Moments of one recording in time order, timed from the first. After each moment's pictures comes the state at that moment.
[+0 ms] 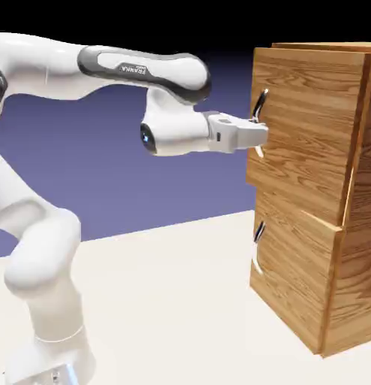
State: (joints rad) arm -0.26 -0.61 0.33 -2.42 2.75 2.83 -1.79
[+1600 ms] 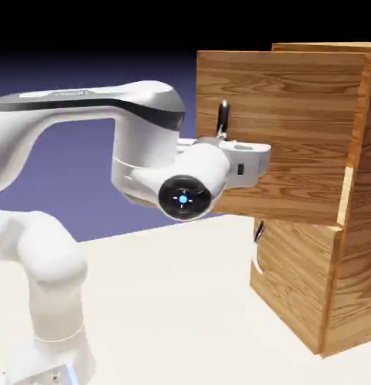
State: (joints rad) arm 0.23 -1.01 -0.82 -2.58 0.96 1.98 -0.95
